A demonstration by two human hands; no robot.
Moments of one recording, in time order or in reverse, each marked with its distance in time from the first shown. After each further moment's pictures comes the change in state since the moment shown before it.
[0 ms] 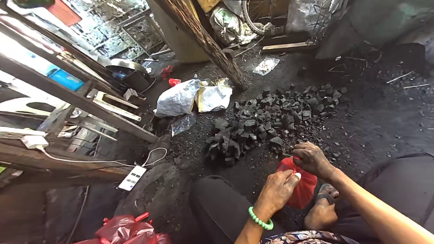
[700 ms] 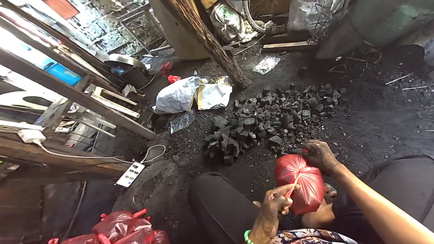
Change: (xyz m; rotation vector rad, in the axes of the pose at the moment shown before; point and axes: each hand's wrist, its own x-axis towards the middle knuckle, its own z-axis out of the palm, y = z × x) left_hand -0.040 -0.036 0.043 -1.062 0.088 -0.034; right_hand -0.021 0.045 -0.002 -0.015 -0.048 0.208
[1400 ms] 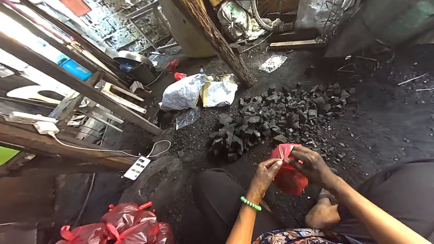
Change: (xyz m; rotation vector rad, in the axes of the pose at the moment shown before) left_hand 0.052 0.032 -0.030 0.388 0.172 0.133; right_hand 0.003 -0.088 0.005 0.241 0.065 -0.144
